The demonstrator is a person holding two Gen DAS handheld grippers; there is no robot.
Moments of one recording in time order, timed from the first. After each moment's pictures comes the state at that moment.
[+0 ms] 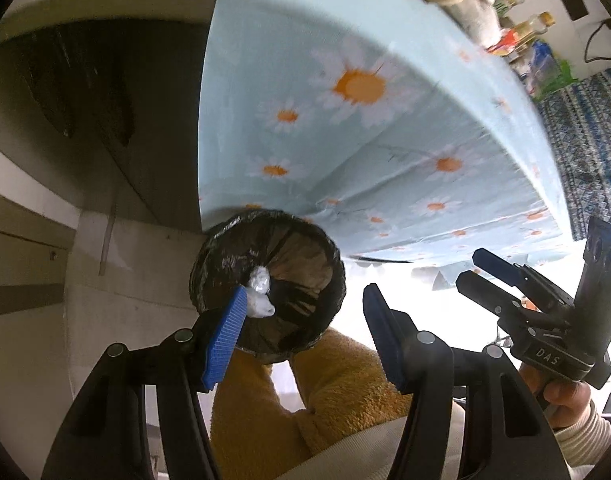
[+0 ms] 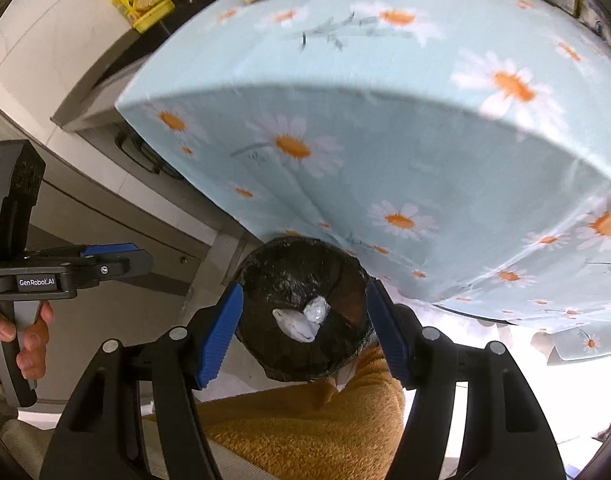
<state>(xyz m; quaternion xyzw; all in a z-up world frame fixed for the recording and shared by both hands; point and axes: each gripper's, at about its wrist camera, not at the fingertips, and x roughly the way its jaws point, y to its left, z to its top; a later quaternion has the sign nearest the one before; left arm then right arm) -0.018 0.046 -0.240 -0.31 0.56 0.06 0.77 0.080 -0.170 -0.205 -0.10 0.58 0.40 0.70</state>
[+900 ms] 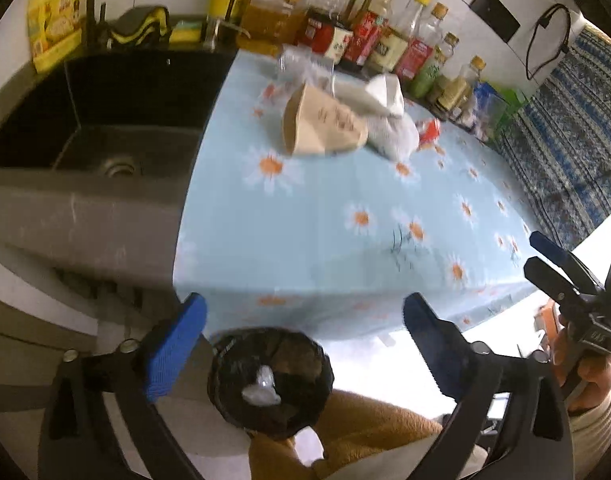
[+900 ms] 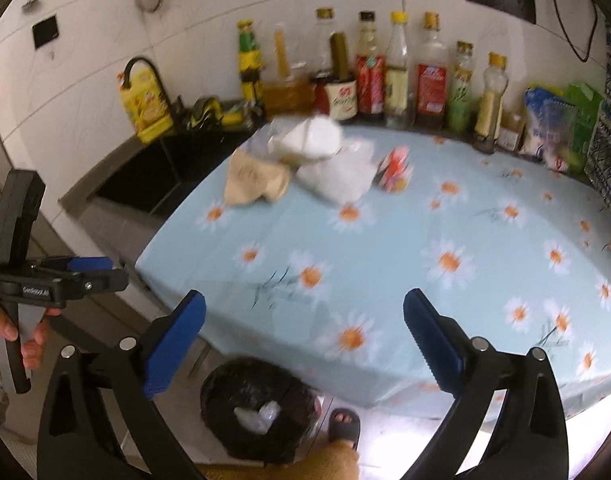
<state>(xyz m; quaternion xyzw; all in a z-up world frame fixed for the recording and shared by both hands) 0.040 0.055 -0.113 -0.22 0.45 0.06 0.86 0.145 -0.204 -0.064 -0.08 0.41 0.39 0.82</state>
